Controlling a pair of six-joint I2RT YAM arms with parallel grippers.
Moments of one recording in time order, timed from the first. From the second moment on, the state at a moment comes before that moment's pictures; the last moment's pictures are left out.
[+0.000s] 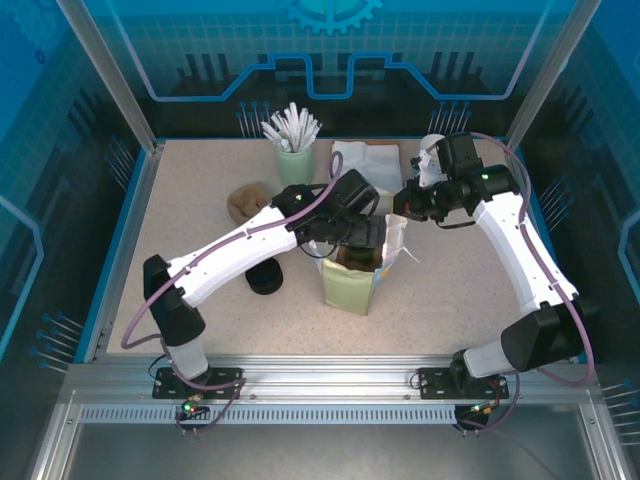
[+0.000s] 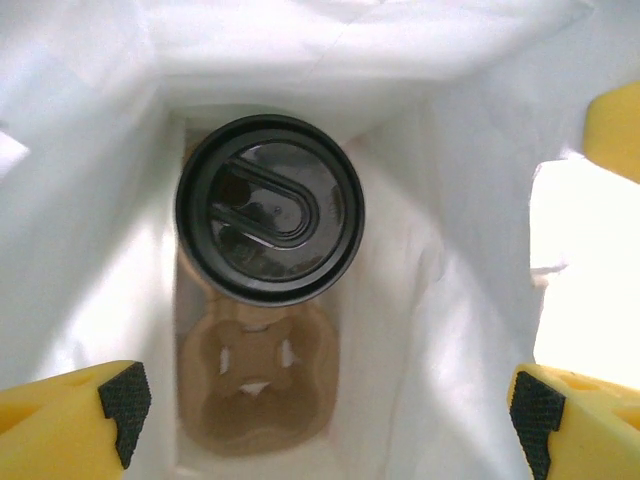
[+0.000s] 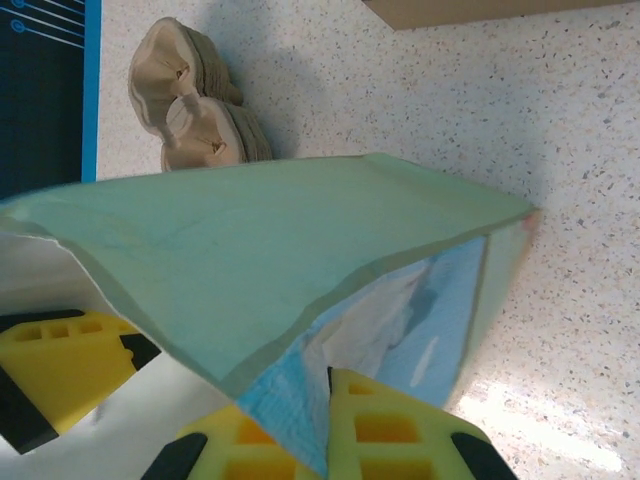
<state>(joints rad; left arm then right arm) -0.91 1.75 1.81 -1.03 -0.13 -0.78 0.22 1.43 1.50 -1.09 -0.50 0.38</state>
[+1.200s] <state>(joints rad) -0.81 1.51 1.66 -0.57 0.02 -0.66 0.19 1.34 1.35 -0.93 -0.74 0.24</state>
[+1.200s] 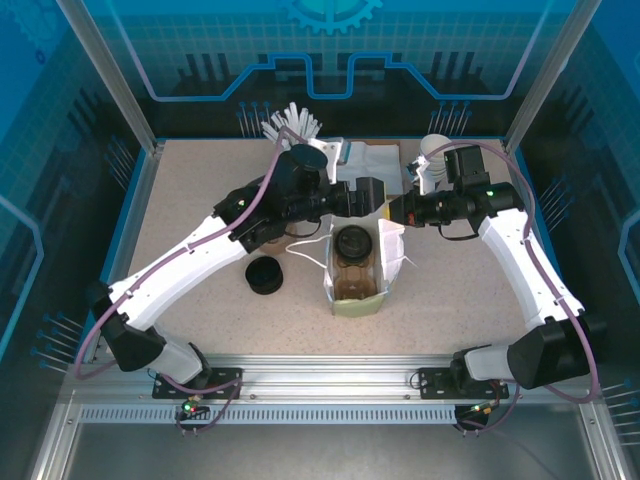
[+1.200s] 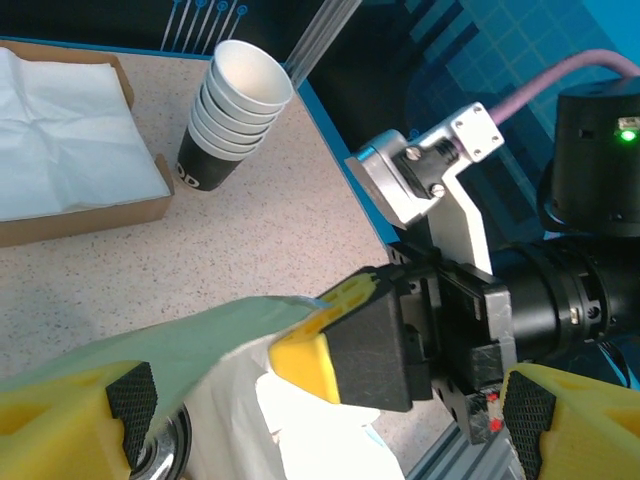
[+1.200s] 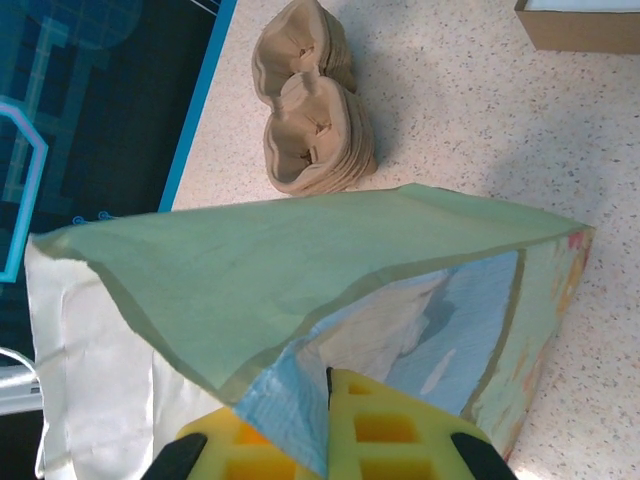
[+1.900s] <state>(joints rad) -0.49 1.40 1.60 -0.70 -0.31 -0.67 0.19 1.35 1.32 -0.89 -0.80 0.23</state>
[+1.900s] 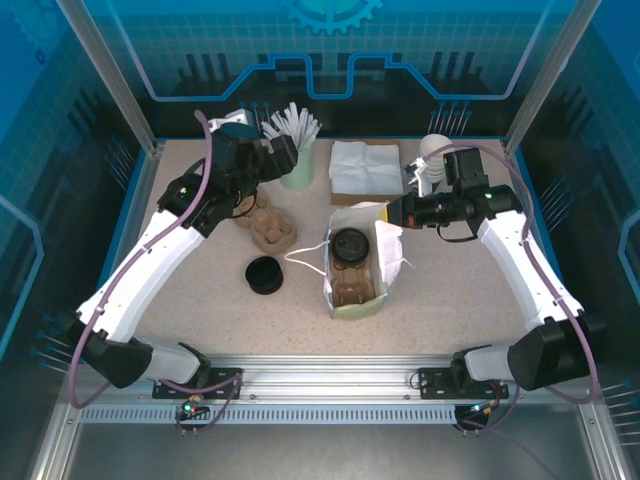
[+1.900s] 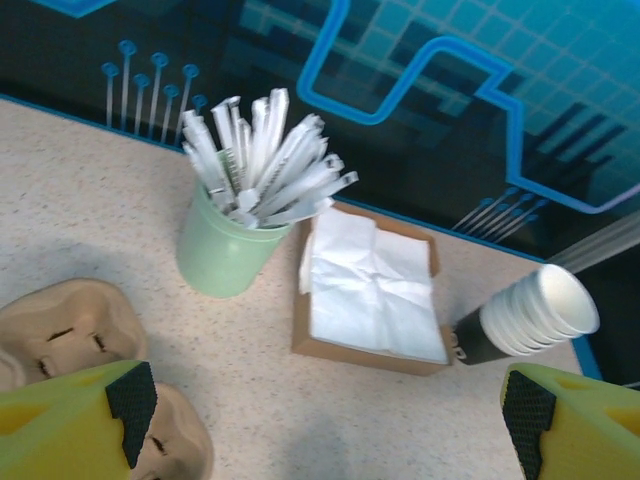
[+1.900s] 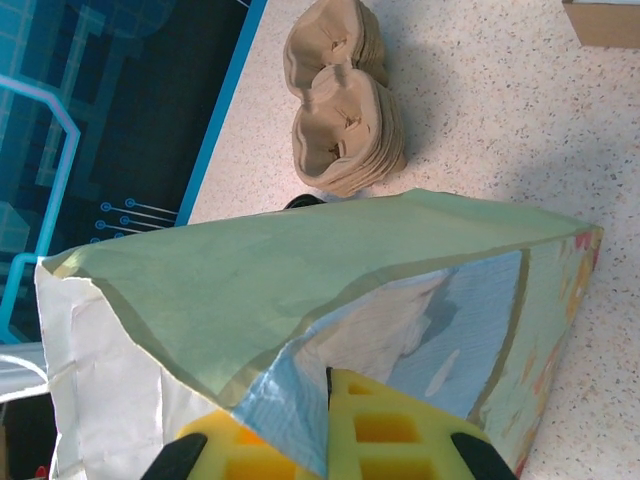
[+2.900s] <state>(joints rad) -0.19 1.88 1.95 -0.71 -0.08 -0.69 0.23 1.57 1.41 -0.70 -0.82 0.38</state>
